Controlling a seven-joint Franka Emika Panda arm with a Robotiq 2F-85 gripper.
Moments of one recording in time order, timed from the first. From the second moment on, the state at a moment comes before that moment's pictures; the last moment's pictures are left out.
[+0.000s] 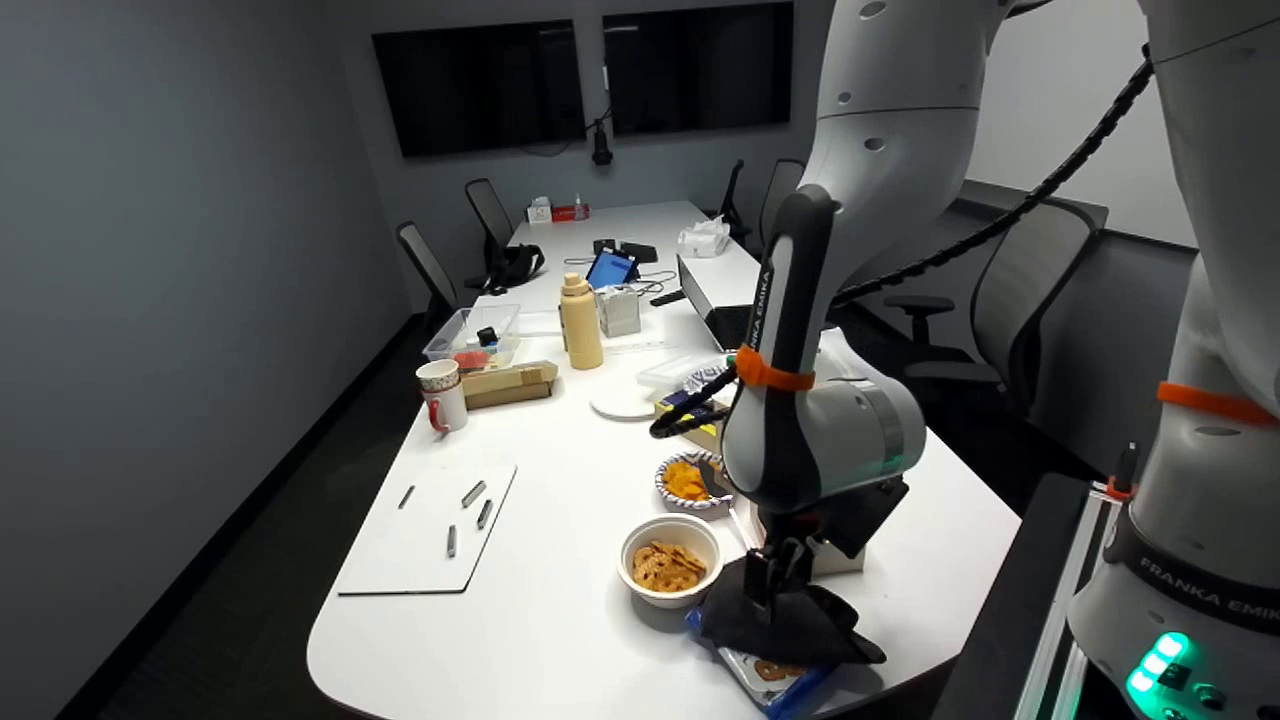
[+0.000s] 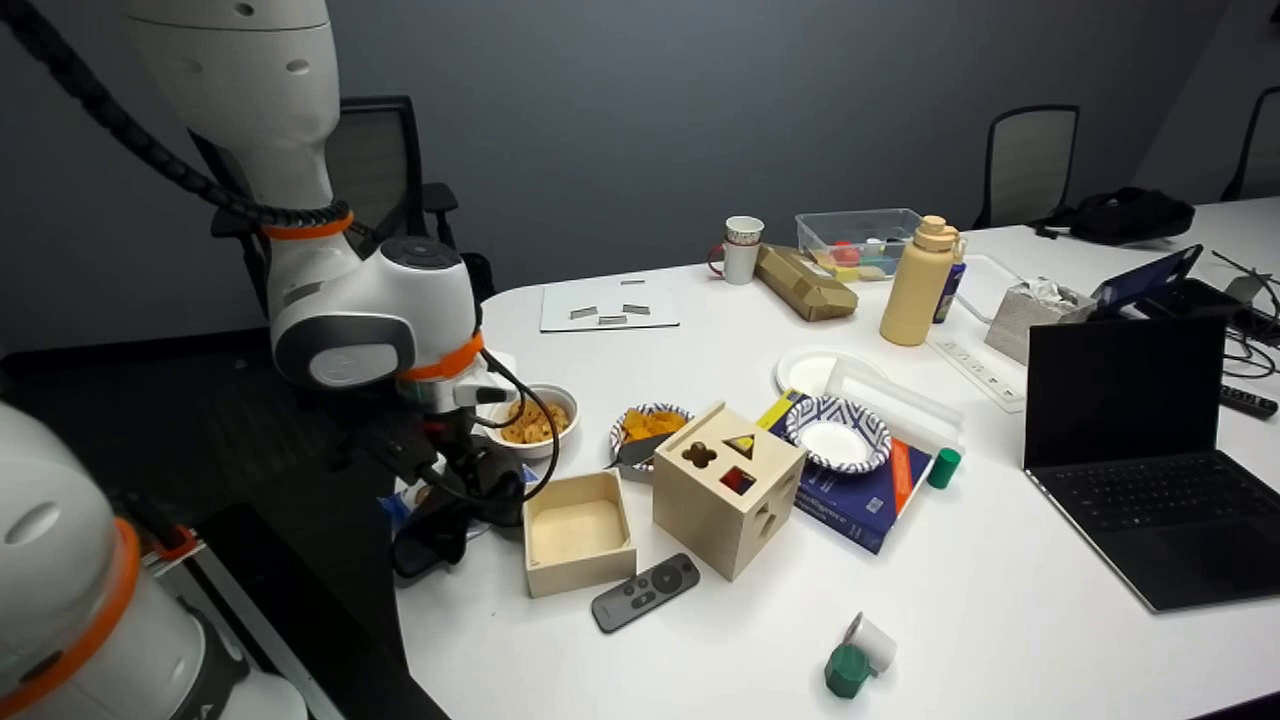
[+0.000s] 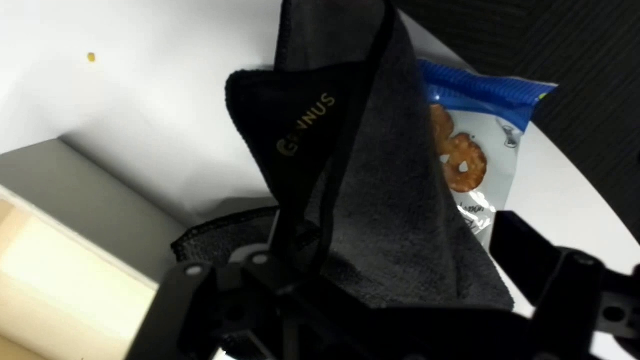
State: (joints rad) arm 0.21 0.37 0.28 -2.75 0.85 3.12 -0.43
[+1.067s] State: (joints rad) arm 0.15 0.55 0.34 -2.68 0.84 3.30 -0.46
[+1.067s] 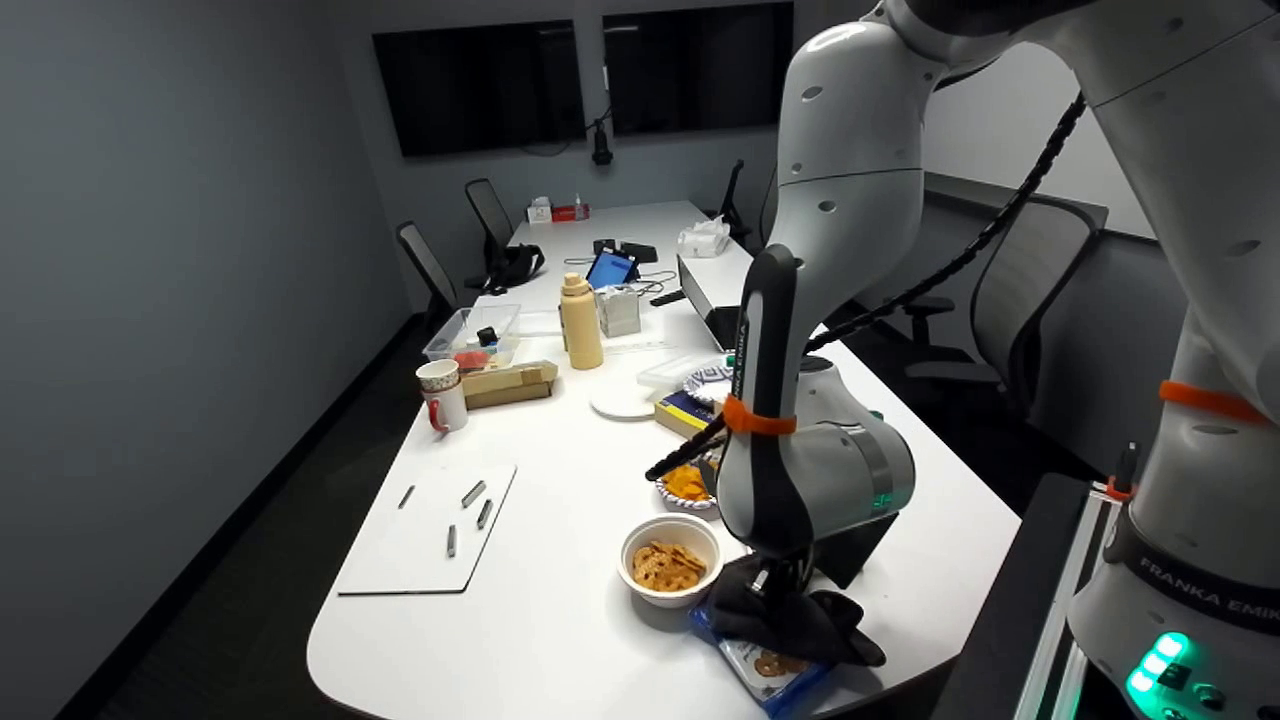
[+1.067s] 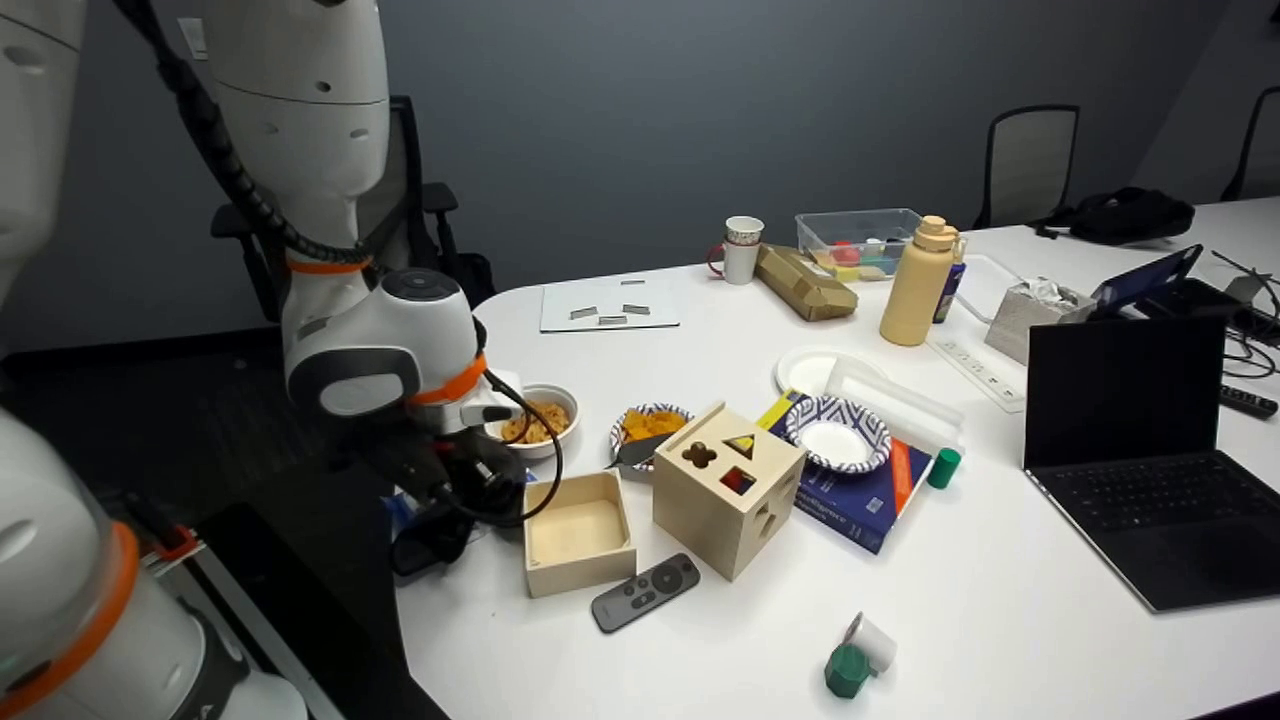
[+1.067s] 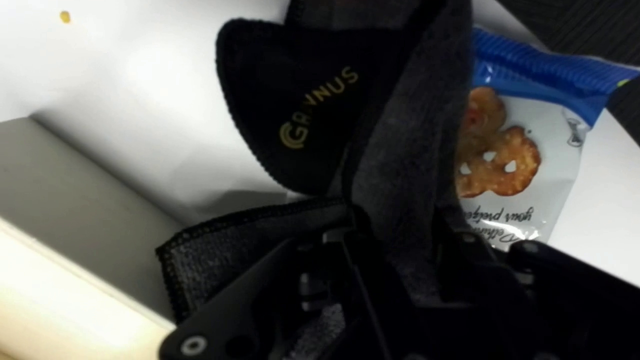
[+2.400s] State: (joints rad) arm 0.98 0.34 -0.63 -2.75 0.81 3.17 -0.40
